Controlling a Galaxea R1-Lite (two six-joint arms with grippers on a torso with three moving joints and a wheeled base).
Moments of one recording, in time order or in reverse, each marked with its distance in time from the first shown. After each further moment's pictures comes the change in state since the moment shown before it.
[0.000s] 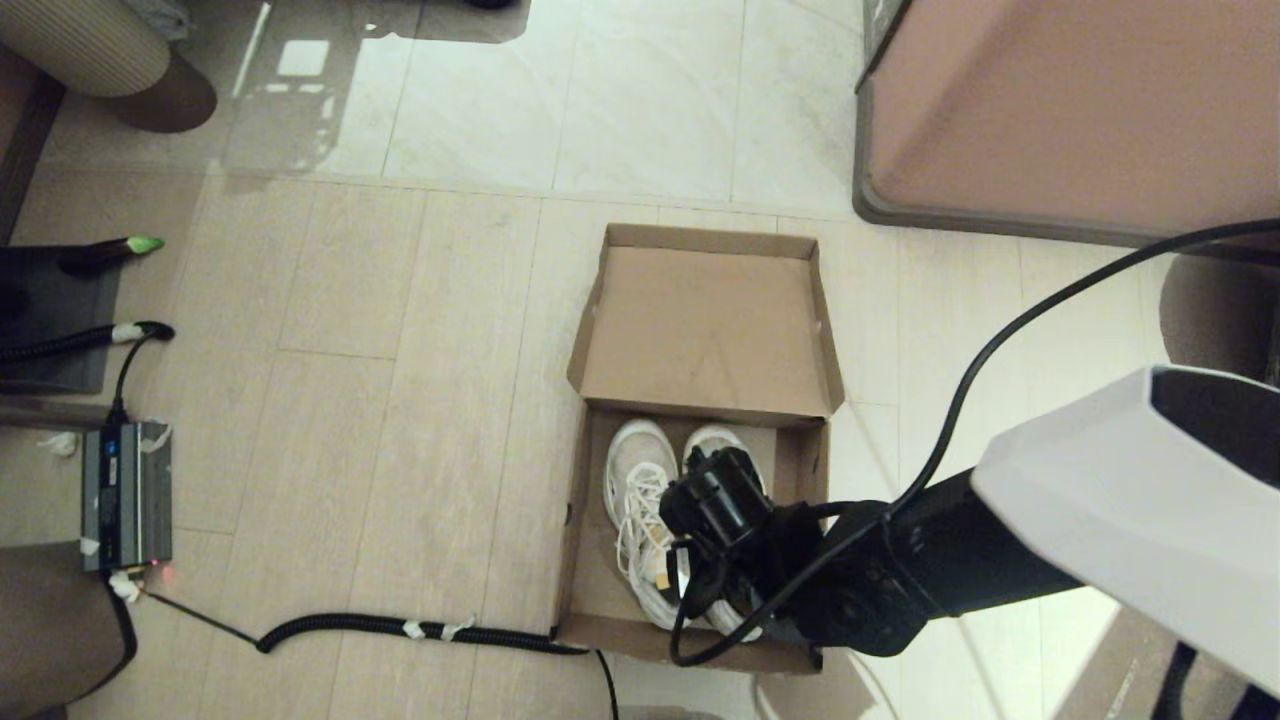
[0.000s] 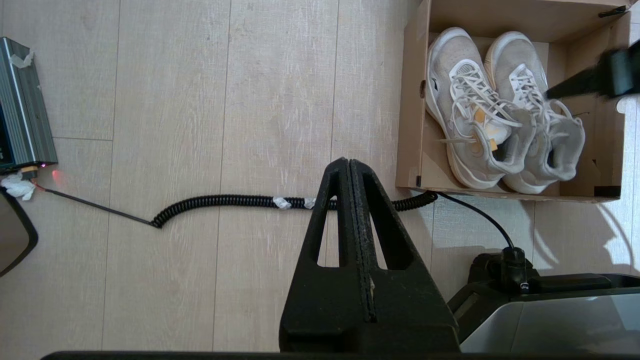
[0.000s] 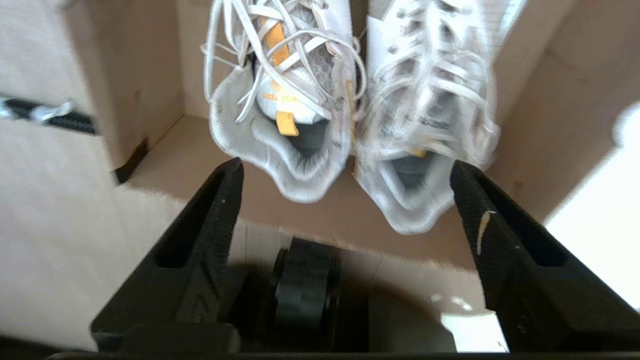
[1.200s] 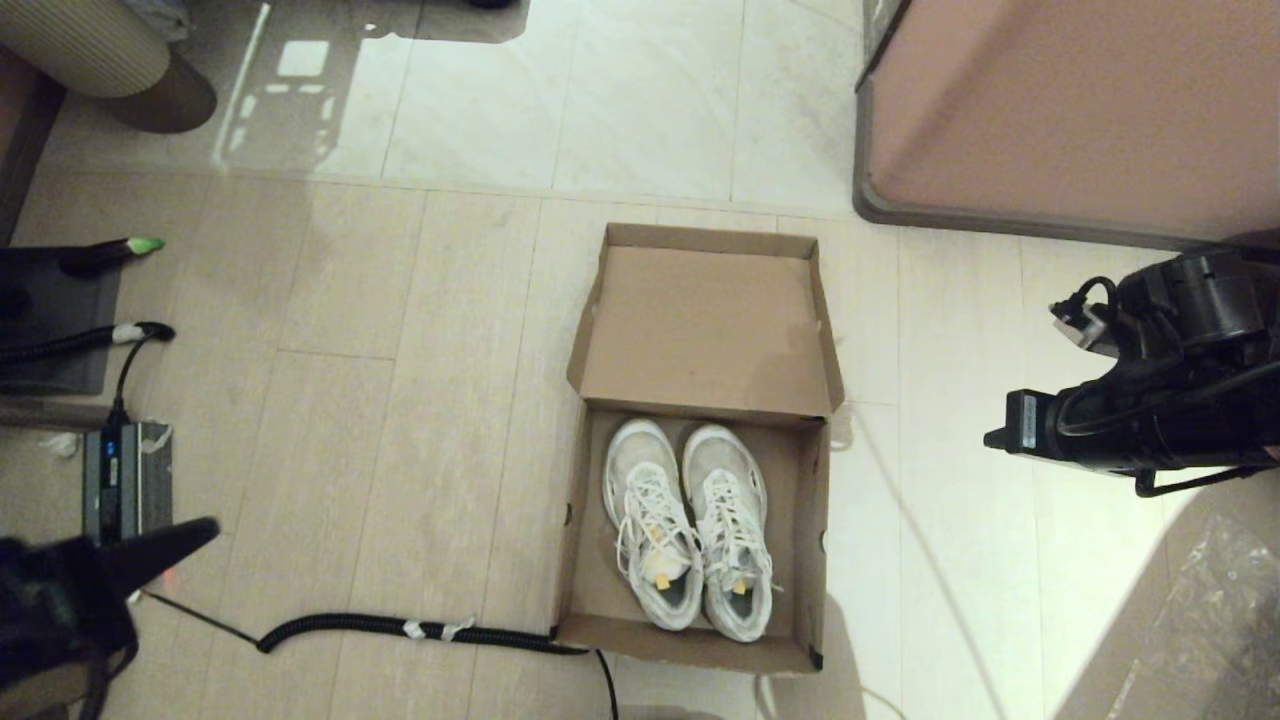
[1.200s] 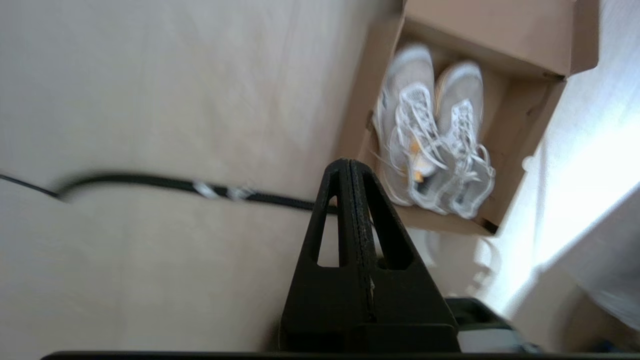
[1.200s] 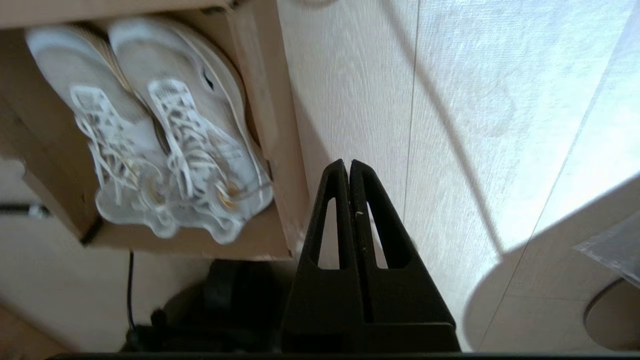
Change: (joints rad) left arm -0.025 0.980 -0.567 -0.072 -0.118 -0.237; right arm -0.770 -0.470 0.112 0.240 0.557 -0.271
